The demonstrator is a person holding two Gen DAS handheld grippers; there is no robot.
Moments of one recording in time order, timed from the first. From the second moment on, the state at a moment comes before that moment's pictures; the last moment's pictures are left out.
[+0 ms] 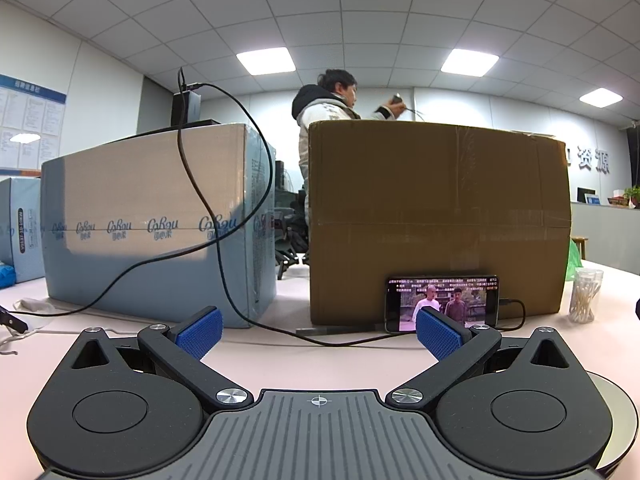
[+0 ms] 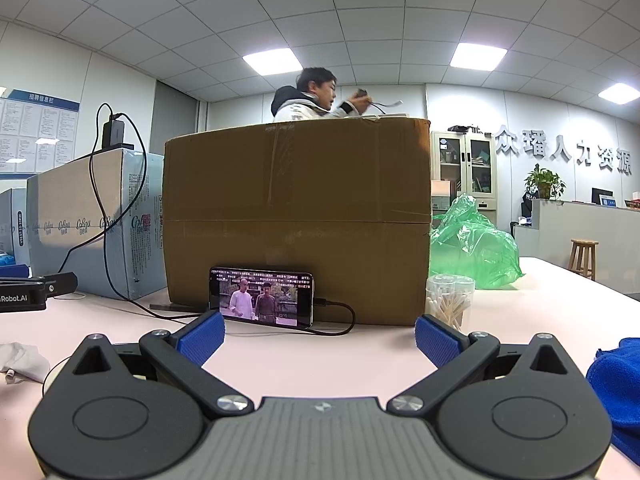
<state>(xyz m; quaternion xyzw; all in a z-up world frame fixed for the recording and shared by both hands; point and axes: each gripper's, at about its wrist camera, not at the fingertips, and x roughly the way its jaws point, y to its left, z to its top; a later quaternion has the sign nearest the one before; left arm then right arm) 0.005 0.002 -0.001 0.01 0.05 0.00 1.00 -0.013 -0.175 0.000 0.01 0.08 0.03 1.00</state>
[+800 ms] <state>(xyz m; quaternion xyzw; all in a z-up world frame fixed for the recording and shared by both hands) 0.003 0.001 -0.001 0.01 0.05 0.00 1.00 -0.010 -0.174 0.000 0.01 0.07 0.03 1.00</state>
